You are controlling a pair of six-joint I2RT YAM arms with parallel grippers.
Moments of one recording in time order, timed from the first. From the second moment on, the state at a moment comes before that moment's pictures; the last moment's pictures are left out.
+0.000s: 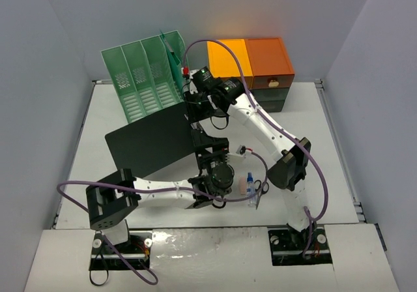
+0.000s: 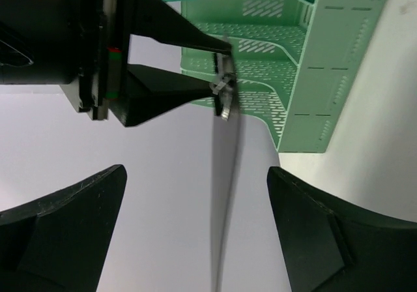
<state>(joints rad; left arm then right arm) -1.25 1.68 0.96 0.66 -1.42 1.43 0.74 2.09 2.27 -1.06 -0.06 0.29</state>
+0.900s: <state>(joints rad) -1.18 1.74 1.05 0.98 -1.44 1.72 0.74 2.01 2.24 -1.00 -0.08 0.29</state>
